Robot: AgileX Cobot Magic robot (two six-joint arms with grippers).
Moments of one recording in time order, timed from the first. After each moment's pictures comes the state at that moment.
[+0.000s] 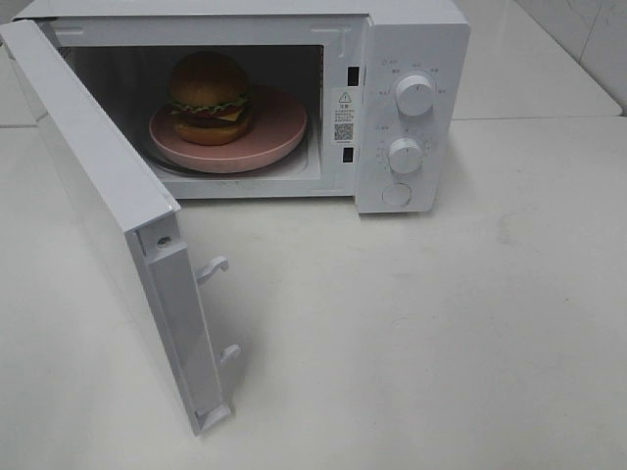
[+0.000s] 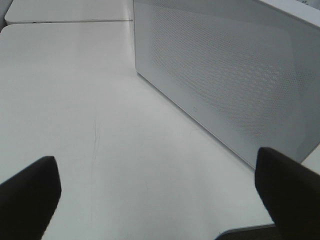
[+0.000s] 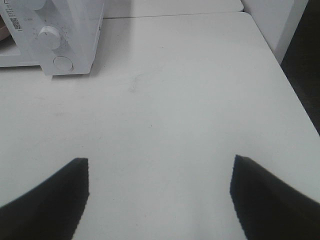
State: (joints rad) left arm 0.02 -0.01 -0.52 -0.18 1.09 0.11; right arm 0.07 0.00 -0.51 -0.10 1.01 0.14
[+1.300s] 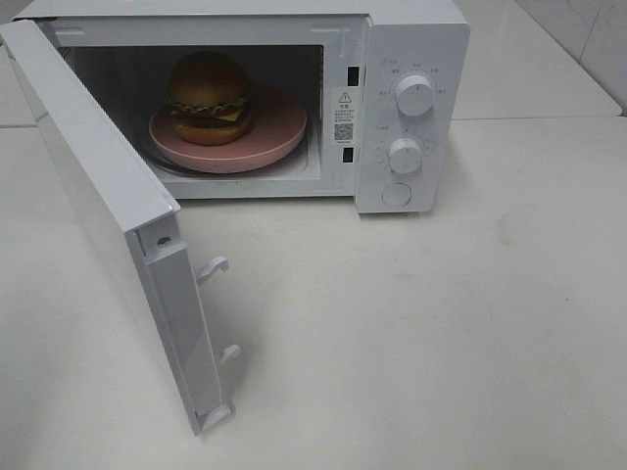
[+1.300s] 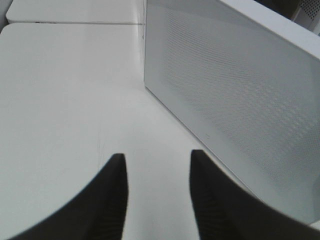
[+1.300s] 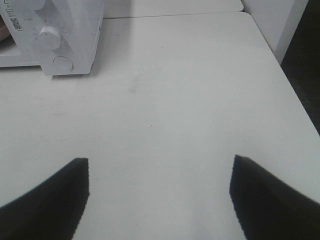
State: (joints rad) left arm 0.02 0.35 -0.54 -0.18 0.82 0.11; right arm 0.07 0.00 -0.51 -0.10 1.01 0.14
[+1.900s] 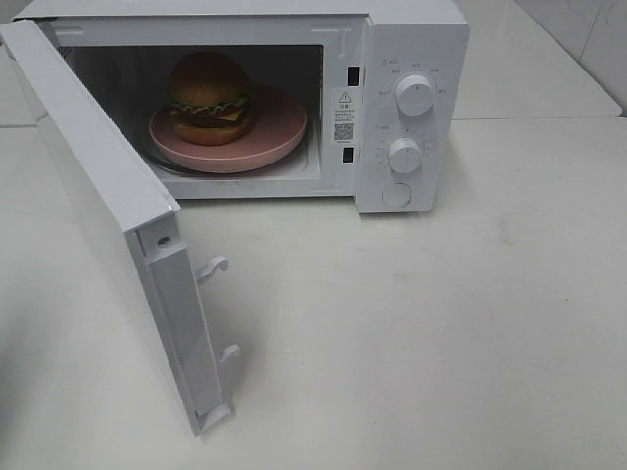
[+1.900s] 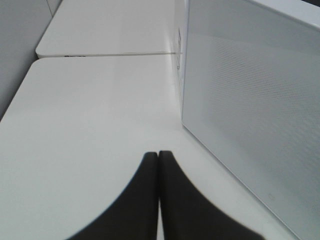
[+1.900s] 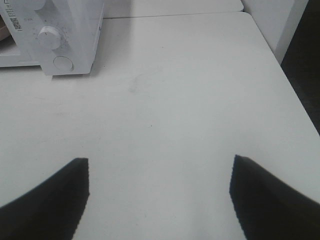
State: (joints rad) left arm 0.02 0.66 -0.34 -0.20 0.19 0.23; right arm 0.07 0.00 -0.51 -0.10 1.01 0.14
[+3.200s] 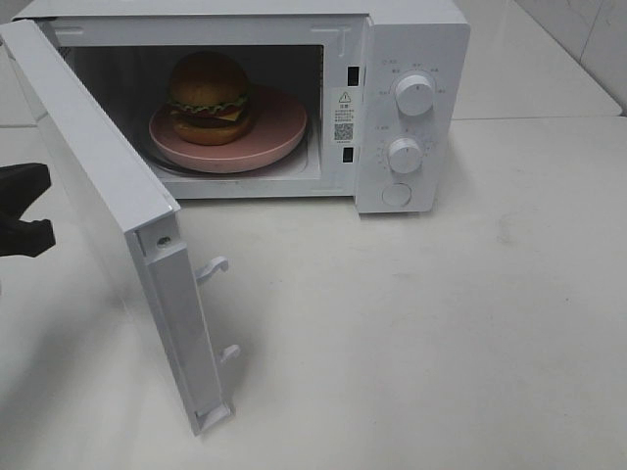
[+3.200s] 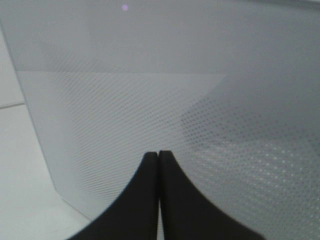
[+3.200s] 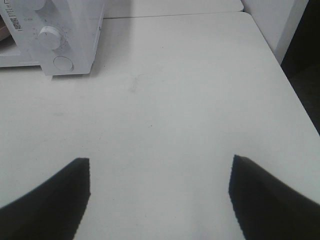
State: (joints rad) left arm -0.15 1.49 -0.27 0.33 -0.92 -0.18; right arm 0.07 0.00 -0.51 -0.10 1.01 0.14
